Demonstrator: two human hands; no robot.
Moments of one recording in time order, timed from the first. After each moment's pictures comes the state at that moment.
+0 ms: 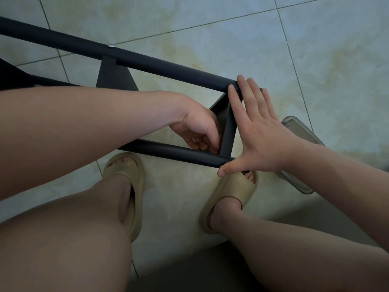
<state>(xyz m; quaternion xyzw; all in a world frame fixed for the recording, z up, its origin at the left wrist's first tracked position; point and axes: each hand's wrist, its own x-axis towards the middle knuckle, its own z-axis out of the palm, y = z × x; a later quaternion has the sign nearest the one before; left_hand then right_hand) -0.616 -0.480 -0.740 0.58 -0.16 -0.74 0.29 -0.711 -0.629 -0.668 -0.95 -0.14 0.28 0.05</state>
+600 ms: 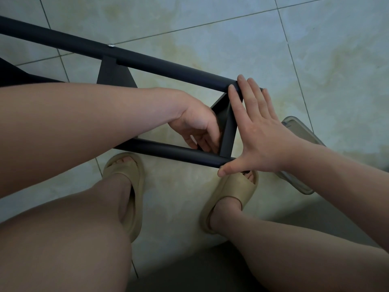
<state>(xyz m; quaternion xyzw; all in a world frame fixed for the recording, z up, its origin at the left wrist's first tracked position) -0.610 -0.479 -0.738 0.57 -0.15 -0.76 0.28 -0.711 -0.629 -0.667 -0.95 -0.13 0.28 0.05</state>
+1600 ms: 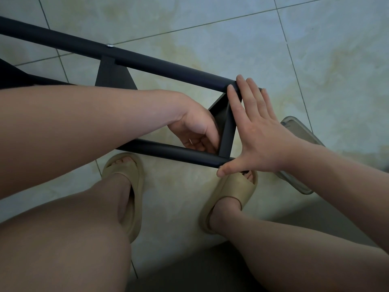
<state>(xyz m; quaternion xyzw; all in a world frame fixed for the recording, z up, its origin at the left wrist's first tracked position) -0.613 -0.479 -0.744 0.56 -0.14 -0.77 0.28 -0.711 -0.628 -0.668 -0.95 -0.13 0.27 0.05</state>
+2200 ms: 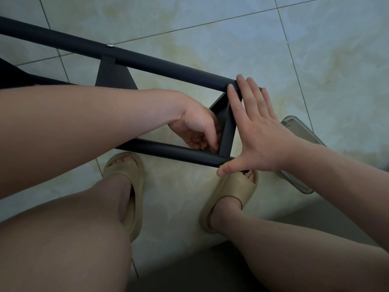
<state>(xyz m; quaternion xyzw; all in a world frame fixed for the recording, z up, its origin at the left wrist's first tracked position) -0.612 -0.478 -0.742 0.55 -0.15 -0.76 0.31 -0.712 -0.628 -0.668 -0.95 -0.13 0.27 0.06</state>
